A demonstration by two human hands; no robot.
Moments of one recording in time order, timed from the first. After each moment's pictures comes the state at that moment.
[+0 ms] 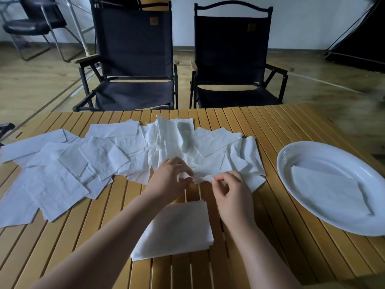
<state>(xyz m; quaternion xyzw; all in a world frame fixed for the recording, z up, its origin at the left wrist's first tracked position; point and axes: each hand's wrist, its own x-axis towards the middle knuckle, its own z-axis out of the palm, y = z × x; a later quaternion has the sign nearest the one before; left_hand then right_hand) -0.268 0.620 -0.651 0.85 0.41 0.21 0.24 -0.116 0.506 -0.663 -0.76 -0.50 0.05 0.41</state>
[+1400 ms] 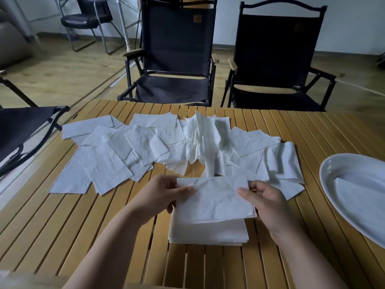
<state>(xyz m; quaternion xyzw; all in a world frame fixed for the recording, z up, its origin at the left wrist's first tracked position) -0.379 0.576 -0.618 0.63 0.45 0.22 0.59 -0.131 0.487 -0.621 -0.66 -0.39 0.44 0.47</state>
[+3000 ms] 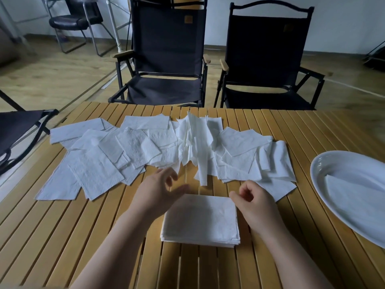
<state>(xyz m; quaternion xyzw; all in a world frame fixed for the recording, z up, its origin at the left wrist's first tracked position) -0.361 0.586 -0.637 0.78 0.56 0.17 0.23 -0.131 0.490 -0.635 -0.76 -0.48 0.27 0.35</state>
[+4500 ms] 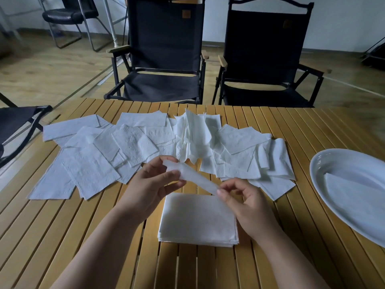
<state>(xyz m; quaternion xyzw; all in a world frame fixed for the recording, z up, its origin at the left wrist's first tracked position) -0.367 0.586 -0.620 0.42 0.30 0.40 0.75 -0.143 0.490 -0.636 -0.62 -0.55 0.33 0.45</state>
